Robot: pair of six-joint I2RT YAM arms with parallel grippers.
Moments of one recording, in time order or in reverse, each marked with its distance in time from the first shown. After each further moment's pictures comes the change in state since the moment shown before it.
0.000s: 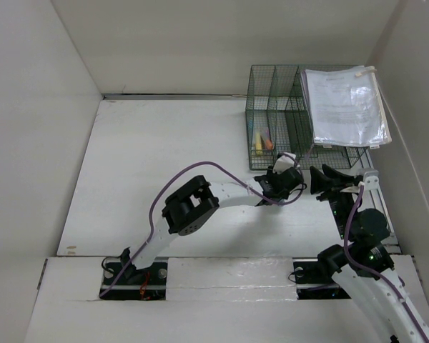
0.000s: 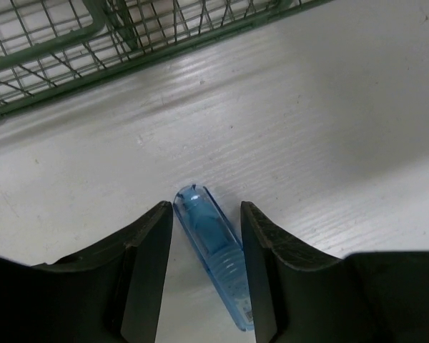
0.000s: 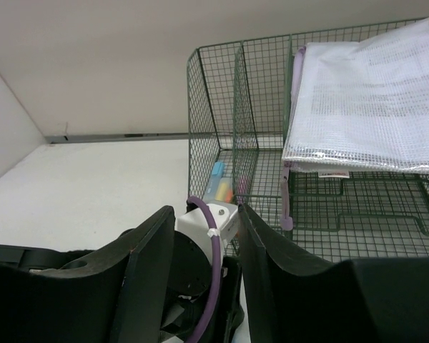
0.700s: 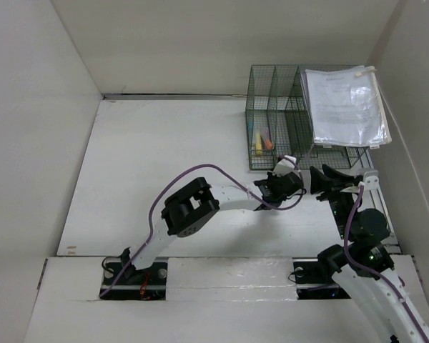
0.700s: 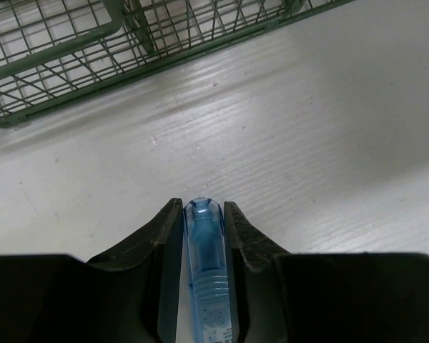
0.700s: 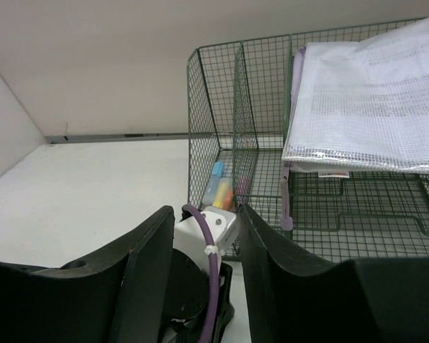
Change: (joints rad) left arm -0.021 -0.005 -0.047 0.068 -0.094 0.051; right arm 0.000 0.000 0.000 0.000 0.000 0.000
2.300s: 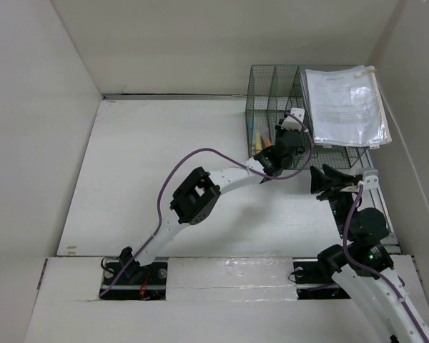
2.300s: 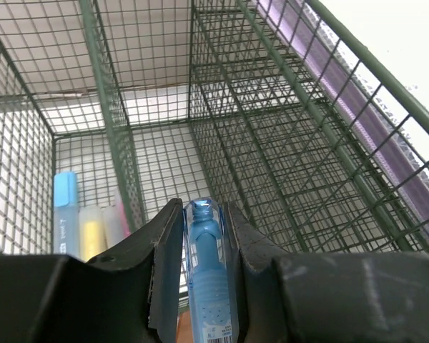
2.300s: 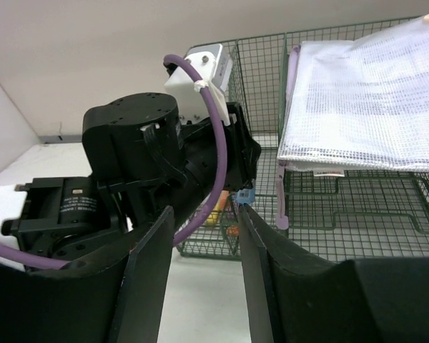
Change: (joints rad) left arm 0.148 0.176 0.415 0.472 -0.145 0.399; right arm -0.005 0.003 -0.001 0.000 0.009 -0.004
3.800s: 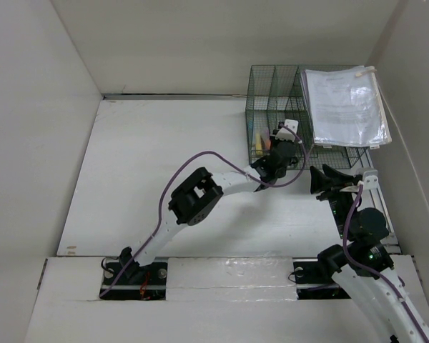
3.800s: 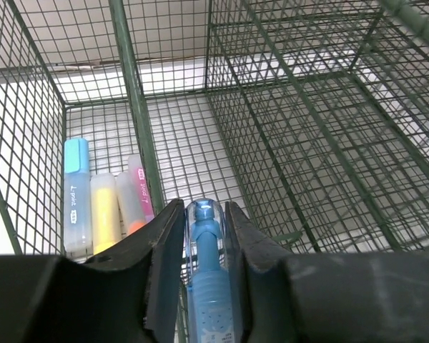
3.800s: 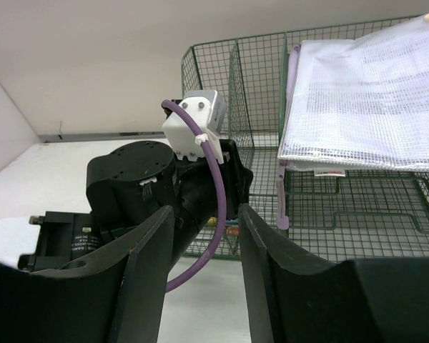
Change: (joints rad) left arm -0.006 -0.013 -0.196 0.176 -0.025 0.020; right arm 0.000 0.003 -0.001 0.000 -0.002 0.000
